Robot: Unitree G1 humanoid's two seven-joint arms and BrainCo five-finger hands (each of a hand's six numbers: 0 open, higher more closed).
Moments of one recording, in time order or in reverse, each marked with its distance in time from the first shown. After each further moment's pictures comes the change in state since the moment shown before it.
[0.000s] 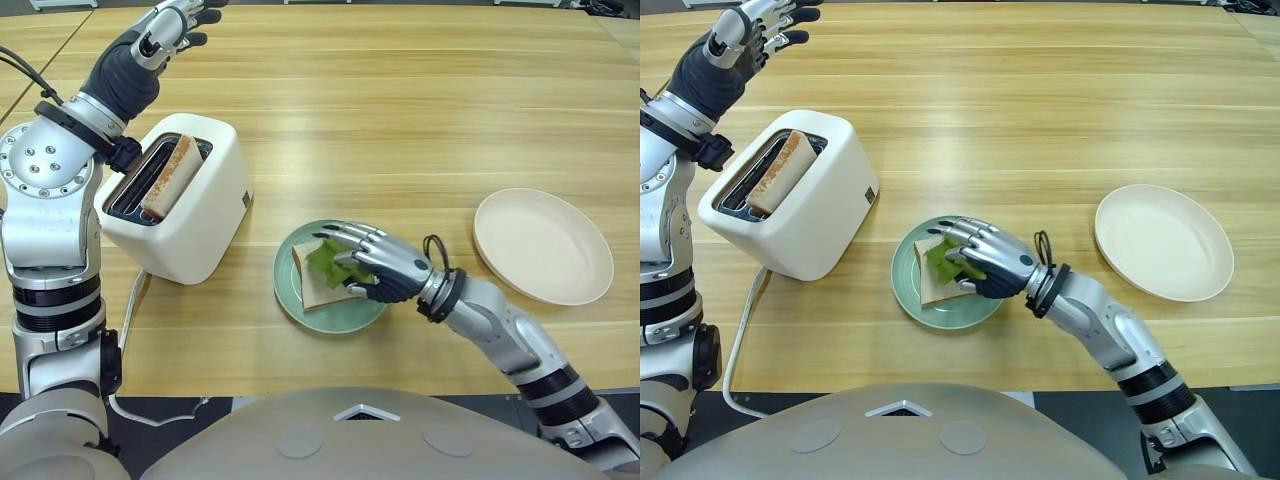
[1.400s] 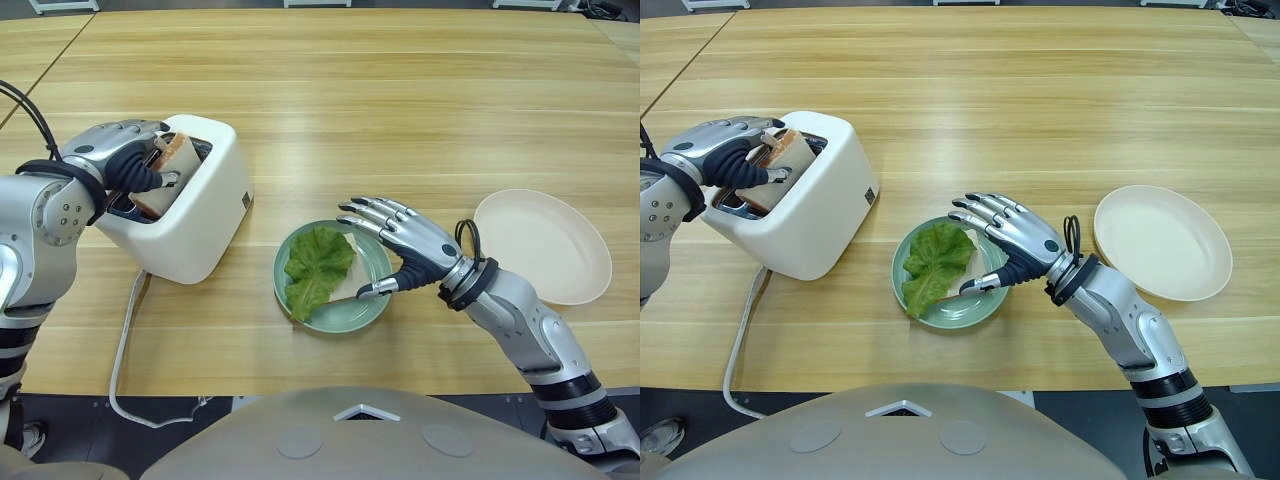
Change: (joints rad) left arm 0.283 0.376 -0.164 0.015 0.732 -0.109 -0.128; right arm 0.043 -0.003 -0.193 -0.079 -0.053 0.044 0.011
